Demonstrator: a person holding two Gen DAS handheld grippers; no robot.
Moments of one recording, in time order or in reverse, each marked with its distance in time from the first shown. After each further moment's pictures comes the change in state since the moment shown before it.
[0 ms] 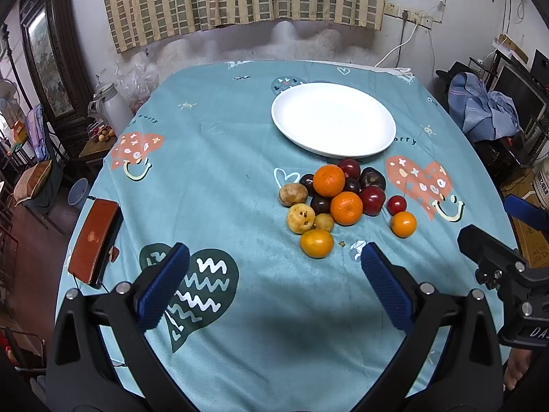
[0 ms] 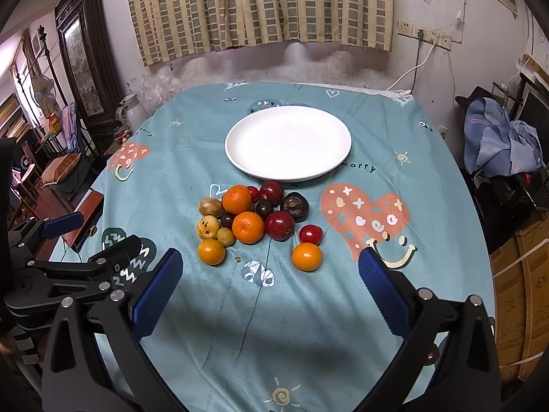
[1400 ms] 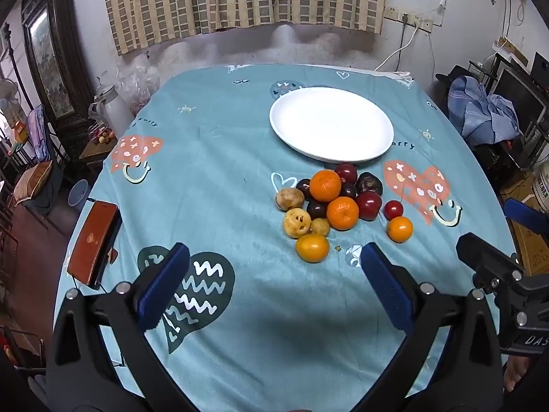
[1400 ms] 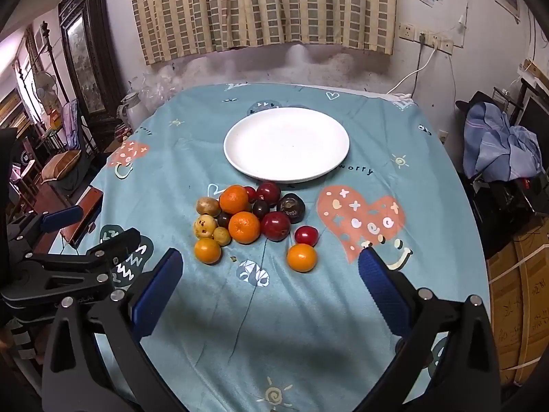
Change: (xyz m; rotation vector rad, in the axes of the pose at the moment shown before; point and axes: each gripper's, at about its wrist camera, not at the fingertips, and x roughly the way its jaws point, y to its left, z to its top) left arm -0.005 -0.002 0.006 -0.004 -0.009 -0.003; right arm -0.002 -0.003 0.001 -0.008 -0.003 -0.001
